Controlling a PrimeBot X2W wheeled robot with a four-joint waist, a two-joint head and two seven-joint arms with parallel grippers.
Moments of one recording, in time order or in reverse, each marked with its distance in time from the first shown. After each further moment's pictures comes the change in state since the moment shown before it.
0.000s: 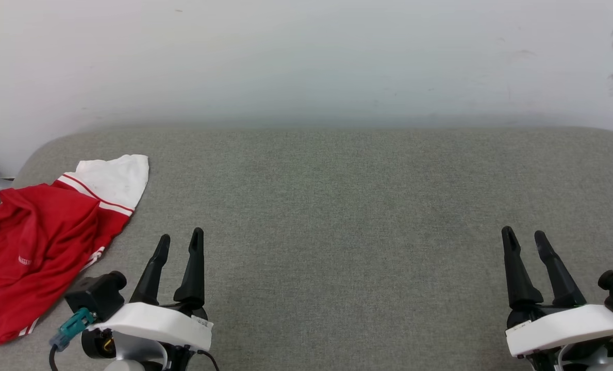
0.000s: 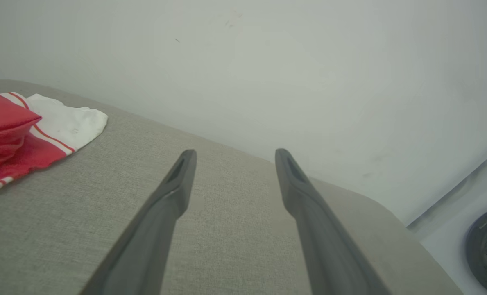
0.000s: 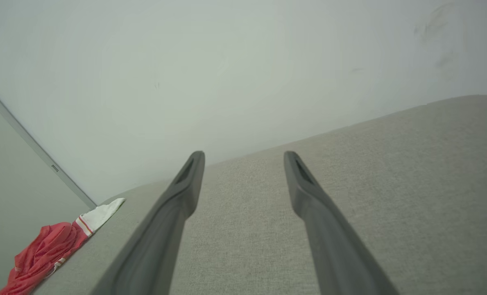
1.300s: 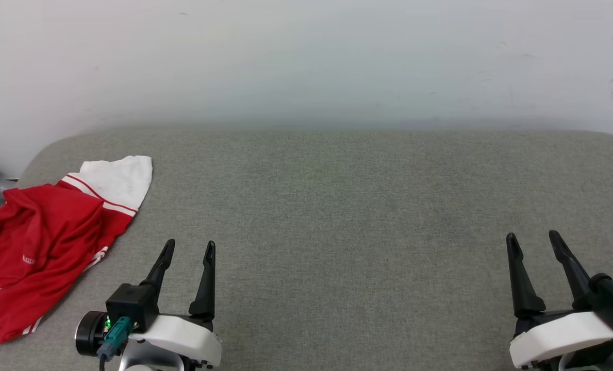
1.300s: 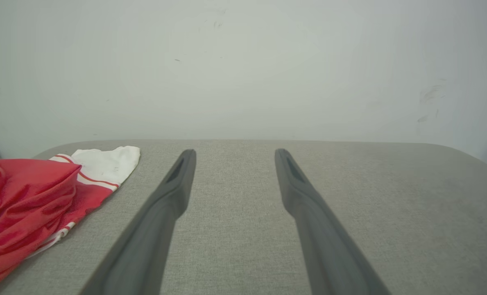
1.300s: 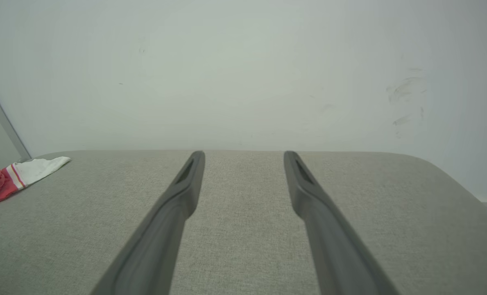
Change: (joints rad) left arm 0.005 0.024 -0.042 0.054 0.369 0.034 -0.097; right arm 0.042 0.001 -0.033 -0.095 -0.345 0.000 0.026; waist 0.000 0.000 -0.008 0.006
